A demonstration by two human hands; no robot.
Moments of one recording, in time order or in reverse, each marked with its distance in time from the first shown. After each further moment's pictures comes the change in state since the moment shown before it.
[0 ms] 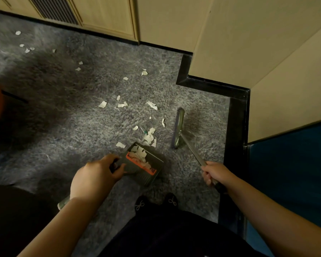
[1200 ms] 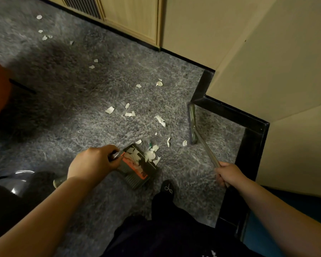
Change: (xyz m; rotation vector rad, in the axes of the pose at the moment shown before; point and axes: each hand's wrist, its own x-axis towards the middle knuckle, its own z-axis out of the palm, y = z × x) left_hand 0.204 -0.002 0.001 0.040 -0.106 -0.118; right_hand 0.098 -0.212 -0.033 -0.436 0.154 -0.136
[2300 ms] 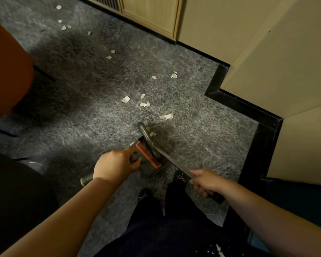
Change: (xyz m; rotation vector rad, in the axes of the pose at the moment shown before) left_hand -0.078 -0.058 0.024 -0.022 -0.028 0.055; right_hand -0.097 0.013 0.154 -0.209 -0.437 0.033
